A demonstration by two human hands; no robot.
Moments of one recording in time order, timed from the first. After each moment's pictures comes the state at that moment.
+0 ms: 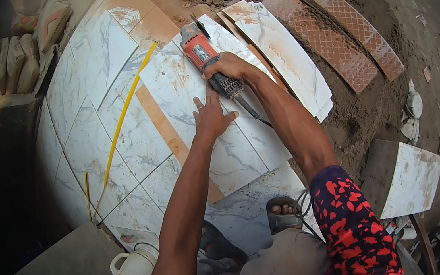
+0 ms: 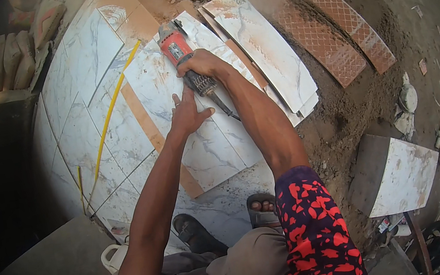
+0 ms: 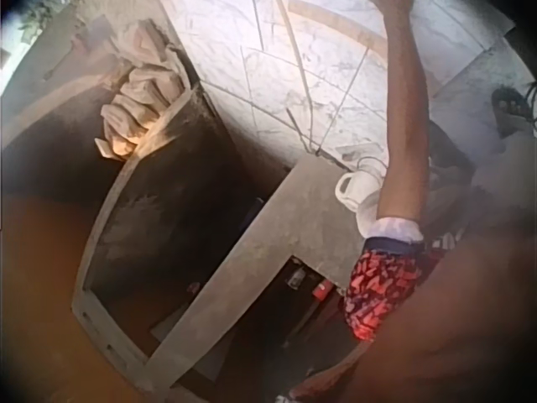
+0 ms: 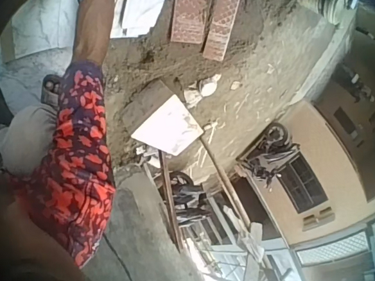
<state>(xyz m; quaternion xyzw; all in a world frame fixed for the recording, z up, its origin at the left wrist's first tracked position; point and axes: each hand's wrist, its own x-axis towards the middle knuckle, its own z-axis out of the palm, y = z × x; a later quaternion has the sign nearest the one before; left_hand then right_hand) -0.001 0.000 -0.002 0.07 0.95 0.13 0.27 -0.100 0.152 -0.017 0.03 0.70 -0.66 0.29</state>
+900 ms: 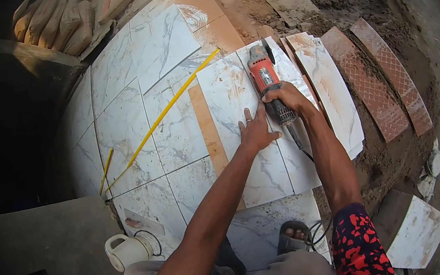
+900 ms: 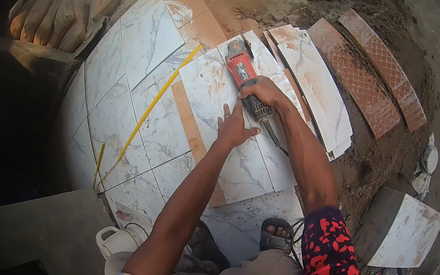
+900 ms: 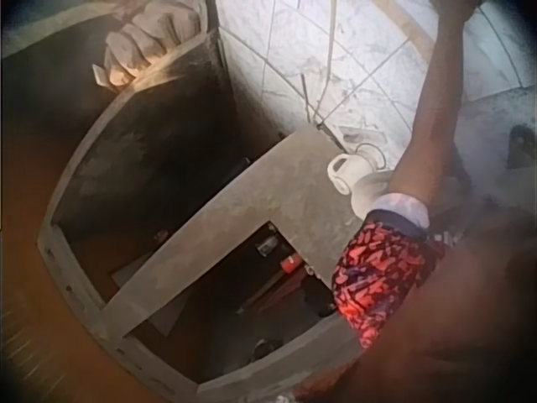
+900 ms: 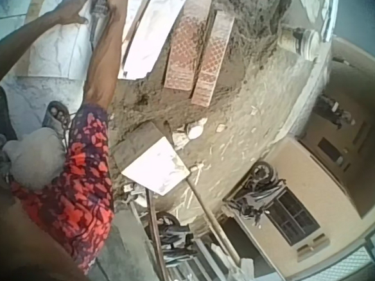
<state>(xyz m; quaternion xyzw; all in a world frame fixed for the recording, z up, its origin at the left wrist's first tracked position) 0.002 0.000 0.003 0.02 0.95 0.16 0.28 -0.079 0.155 -0.012 0.05 0.65 -0.70 0.29</state>
